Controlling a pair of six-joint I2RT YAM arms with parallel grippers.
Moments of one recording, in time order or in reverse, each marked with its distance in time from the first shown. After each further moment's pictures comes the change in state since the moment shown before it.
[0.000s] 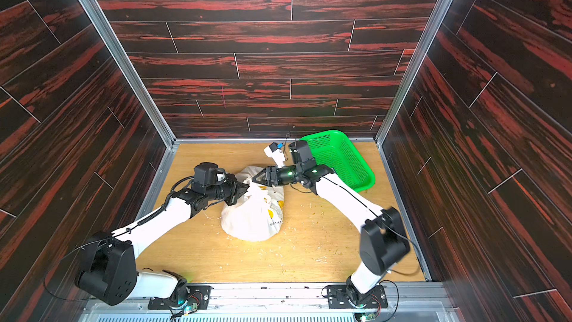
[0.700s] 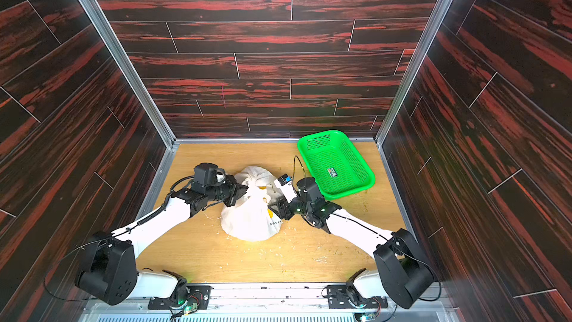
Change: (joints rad) left arm 0.005 0.000 0.000 -0.036 0.005 0.045; right arm 0.077 -0.193 -0.580 0.409 0.328 -0.337
